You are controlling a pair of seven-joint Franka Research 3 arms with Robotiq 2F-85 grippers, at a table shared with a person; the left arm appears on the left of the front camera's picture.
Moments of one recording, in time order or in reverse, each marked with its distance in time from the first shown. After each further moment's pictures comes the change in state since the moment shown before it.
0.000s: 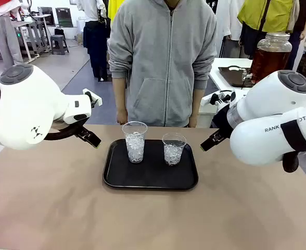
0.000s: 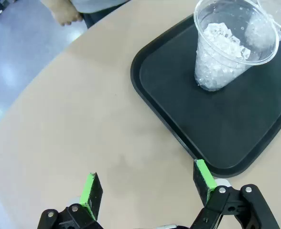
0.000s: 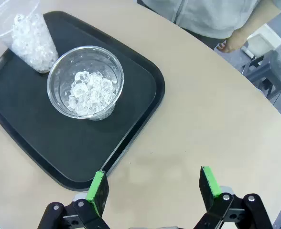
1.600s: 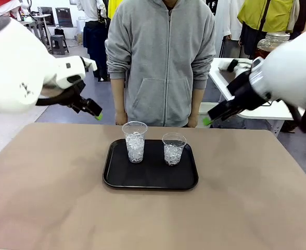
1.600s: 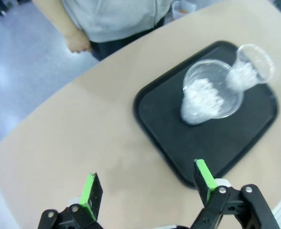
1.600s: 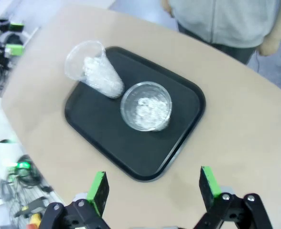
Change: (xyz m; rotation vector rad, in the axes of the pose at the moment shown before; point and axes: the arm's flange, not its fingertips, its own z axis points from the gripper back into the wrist) left arm 0.055 0.020 0.077 -0.089 -0.080 0.122; right arm 0.037 -0.036 0.092 0.338 -0.052 -0.190
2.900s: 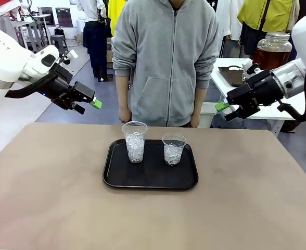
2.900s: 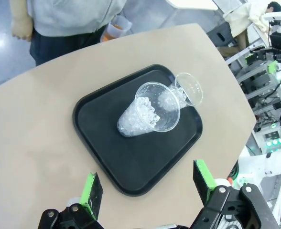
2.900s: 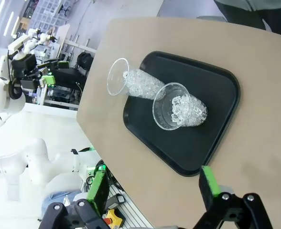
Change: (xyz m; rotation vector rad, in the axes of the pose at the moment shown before) left arm -0.002 0.050 0.003 -0.407 -0.025 0.254; right arm 0.004 -0.103 -0.006 0.417 0.042 -0.326
